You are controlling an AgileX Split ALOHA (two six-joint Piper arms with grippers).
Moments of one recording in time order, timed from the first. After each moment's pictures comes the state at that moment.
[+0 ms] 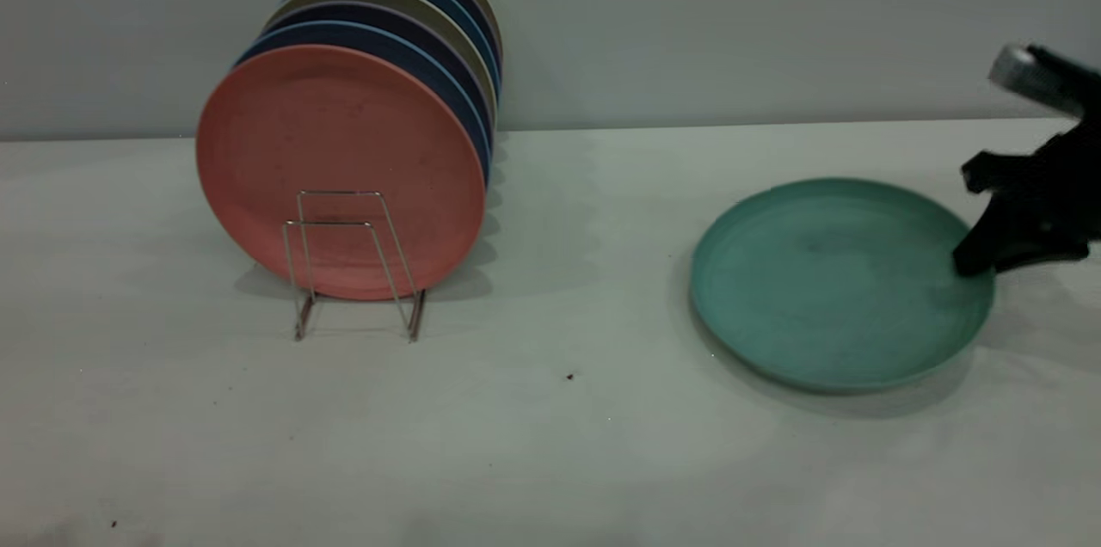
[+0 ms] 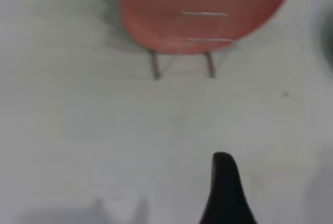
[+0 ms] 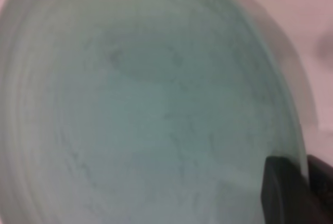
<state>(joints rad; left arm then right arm) -0.01 0.93 -0.57 -0.52 0.48 0.36 -0.16 2.23 -1.24 0.99 0.51 -0.99</state>
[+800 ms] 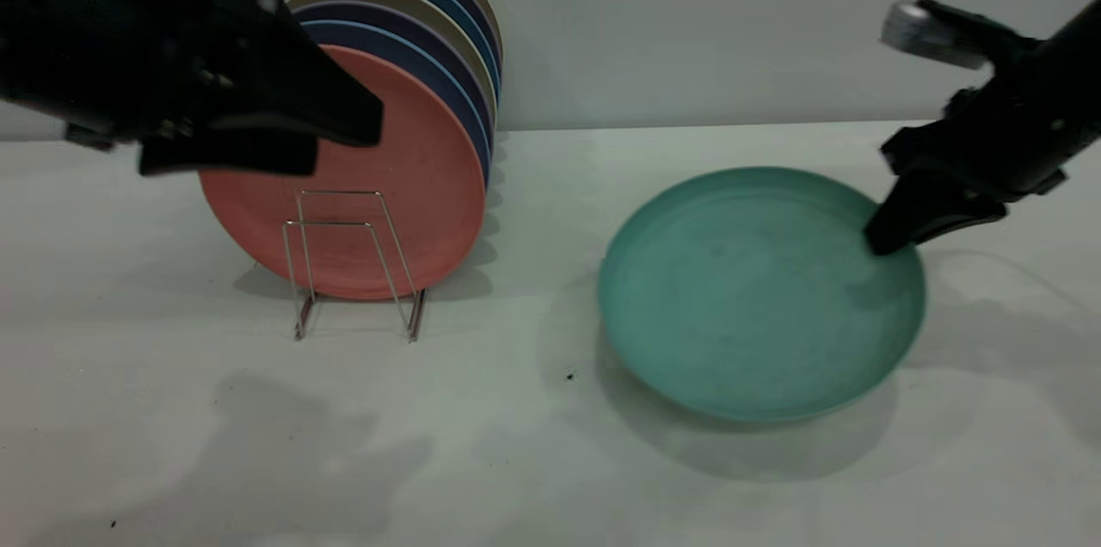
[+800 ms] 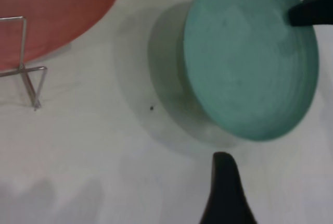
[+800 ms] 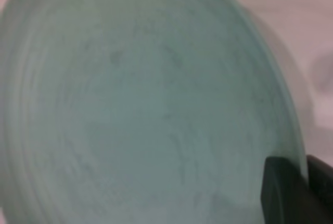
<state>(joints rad) -0.21 1.57 -0.71 -1.45 0.42 1.20 0.02 2.15 -1.24 0.91 0.60 -1.04</state>
